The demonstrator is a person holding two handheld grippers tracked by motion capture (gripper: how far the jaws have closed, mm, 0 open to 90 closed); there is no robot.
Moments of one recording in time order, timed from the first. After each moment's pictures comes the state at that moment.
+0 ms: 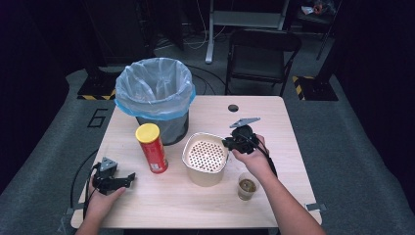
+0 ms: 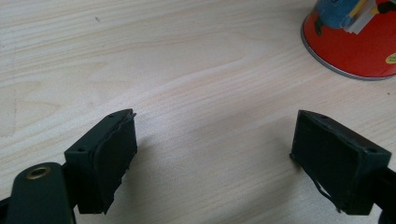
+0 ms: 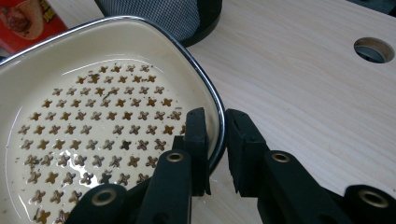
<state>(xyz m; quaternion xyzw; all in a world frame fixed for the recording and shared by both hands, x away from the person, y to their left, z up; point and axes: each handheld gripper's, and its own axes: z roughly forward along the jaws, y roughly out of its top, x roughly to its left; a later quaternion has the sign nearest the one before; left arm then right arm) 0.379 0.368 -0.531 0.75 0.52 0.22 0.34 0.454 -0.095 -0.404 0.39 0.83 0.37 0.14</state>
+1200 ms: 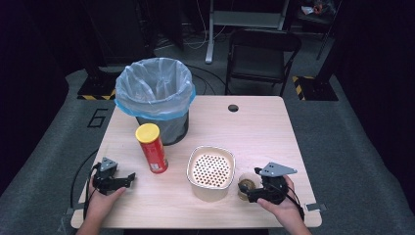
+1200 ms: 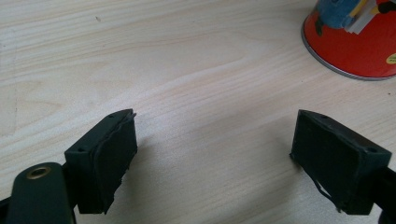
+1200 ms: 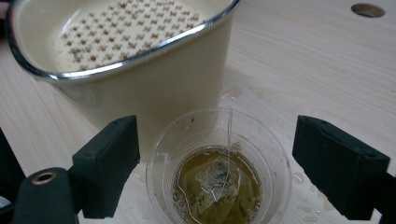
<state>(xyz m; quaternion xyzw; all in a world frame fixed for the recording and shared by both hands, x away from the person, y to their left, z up) 0.379 0.367 -0.531 0.75 0.52 0.22 0.34 0.331 -0.165 -0.447 0.37 0.81 0.43 0.16</state>
